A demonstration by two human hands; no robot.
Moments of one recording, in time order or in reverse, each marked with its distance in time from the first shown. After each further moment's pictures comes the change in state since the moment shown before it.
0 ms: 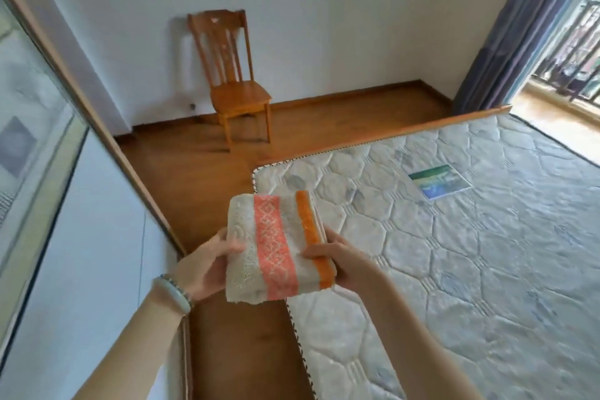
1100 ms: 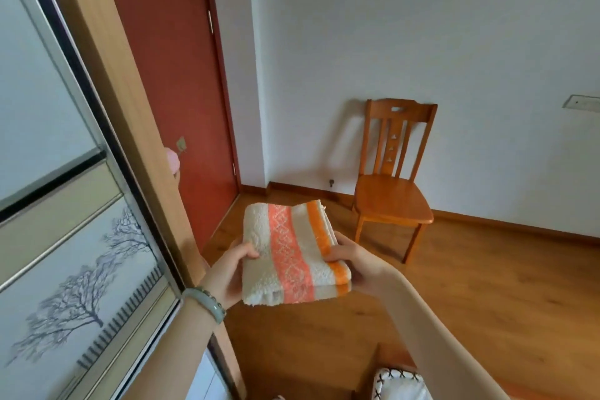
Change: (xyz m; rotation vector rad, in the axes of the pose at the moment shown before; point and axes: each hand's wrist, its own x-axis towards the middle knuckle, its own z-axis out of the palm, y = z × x) left_hand 0.213 0.391 -0.355 -0.248 0.684 0.368; right_hand 0.635 -0.306 0.170 -0.380 -0.637 0.119
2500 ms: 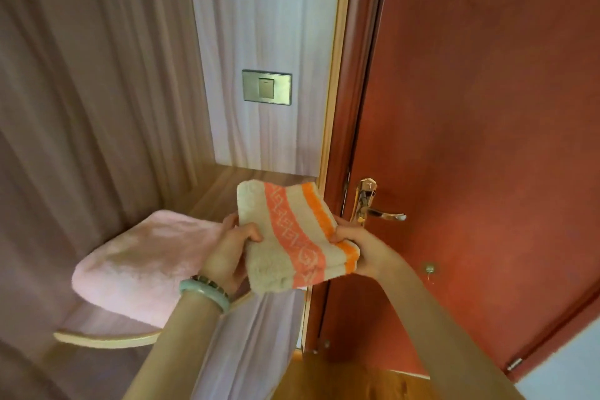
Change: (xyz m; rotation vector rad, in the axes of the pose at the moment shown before) left_hand 0.239 0.294 -0.138 -0.568 1.375 0.888; right_hand 0.660 -0.286 0.131 -0.340 -1.373 0.273
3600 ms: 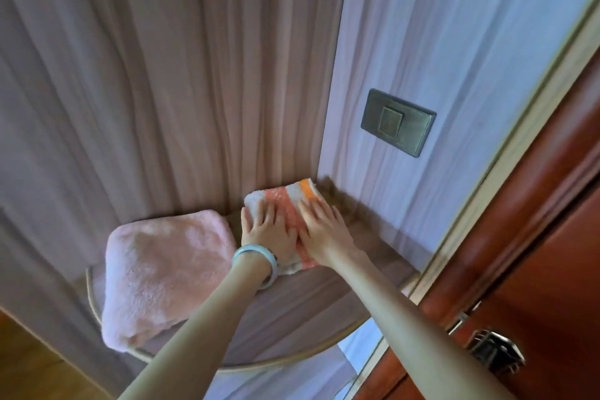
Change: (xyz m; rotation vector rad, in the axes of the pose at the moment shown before) left_hand 0.169 0.016 -0.020 1.811 0.755 -0.231; right_hand 0.272 -0.034 0.035 -1.679 -0.403 -0.642
